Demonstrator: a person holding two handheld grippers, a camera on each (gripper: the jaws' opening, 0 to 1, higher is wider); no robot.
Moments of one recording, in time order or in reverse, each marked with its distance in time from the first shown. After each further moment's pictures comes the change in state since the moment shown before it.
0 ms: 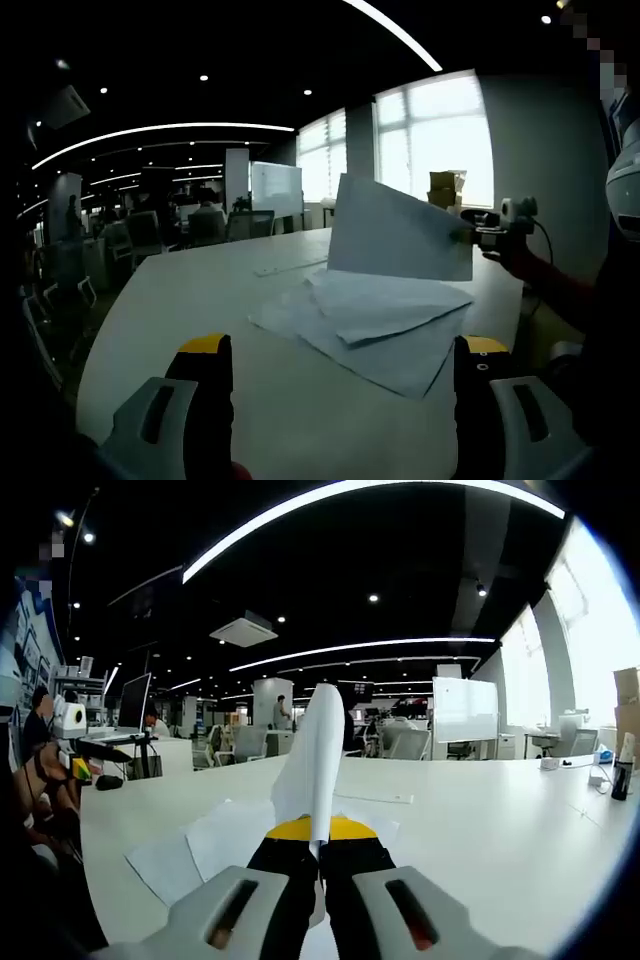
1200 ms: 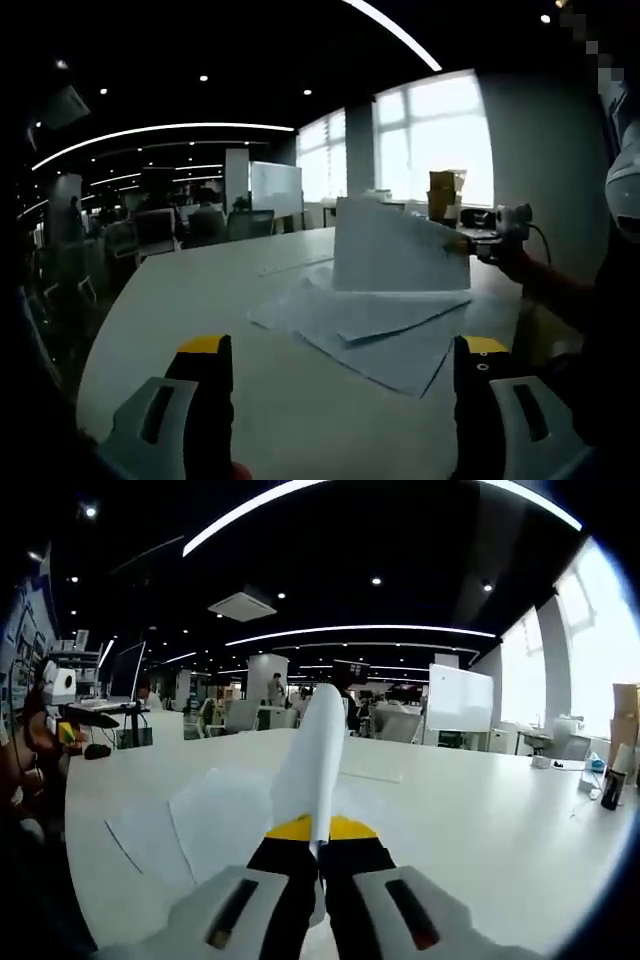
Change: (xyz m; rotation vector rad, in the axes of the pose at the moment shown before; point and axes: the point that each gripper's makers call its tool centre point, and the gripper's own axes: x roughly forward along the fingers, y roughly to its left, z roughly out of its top) left arm -0.004 -0.001 -0.002 0.001 -0.001 0.001; right arm 0.002 -0.011 -0.031 -0.067 0.101 -0.038
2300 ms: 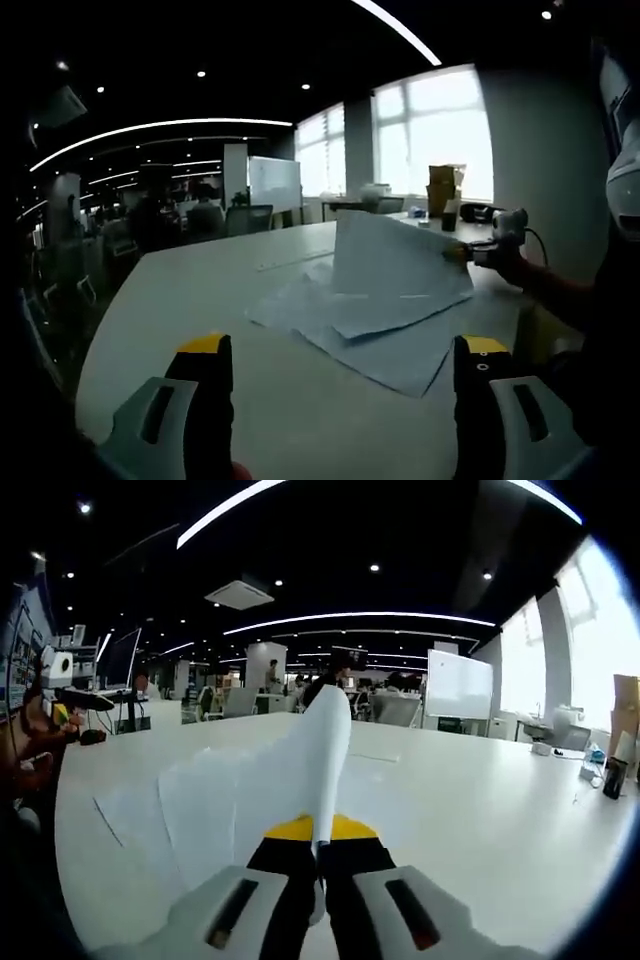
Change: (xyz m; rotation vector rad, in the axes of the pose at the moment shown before) left arm 0.009 -0.003 -0.003 0.006 0.027 -0.003; right arm 0.005 -0.014 -0.032 0.006 0.055 -0.004
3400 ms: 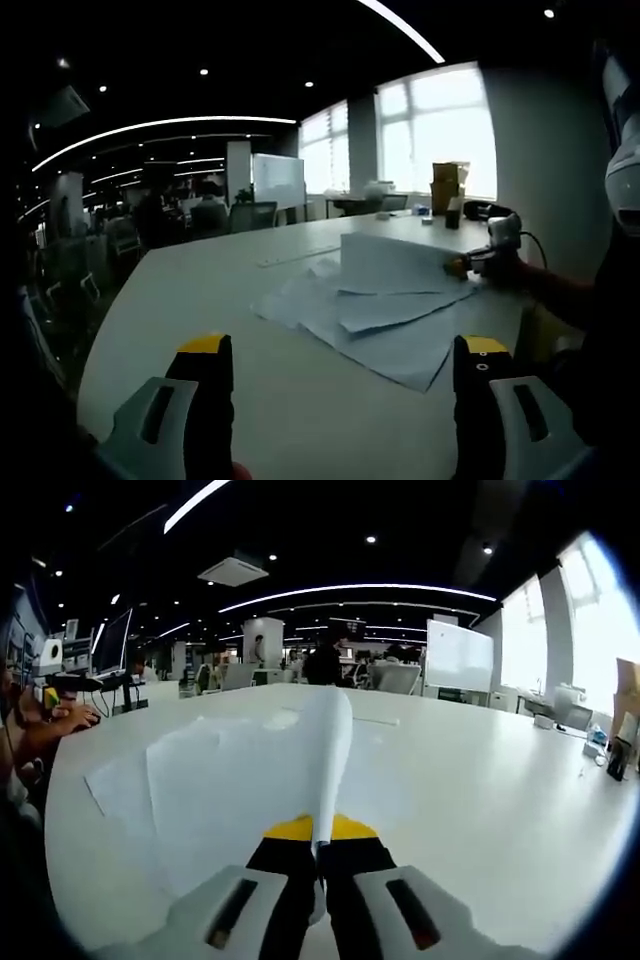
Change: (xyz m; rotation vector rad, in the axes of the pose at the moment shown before) left arm -0.003 0.005 -0.005 -0.004 0.013 0.017; right arm 0.011 -0.009 -0.043 0.031 0.126 0.001
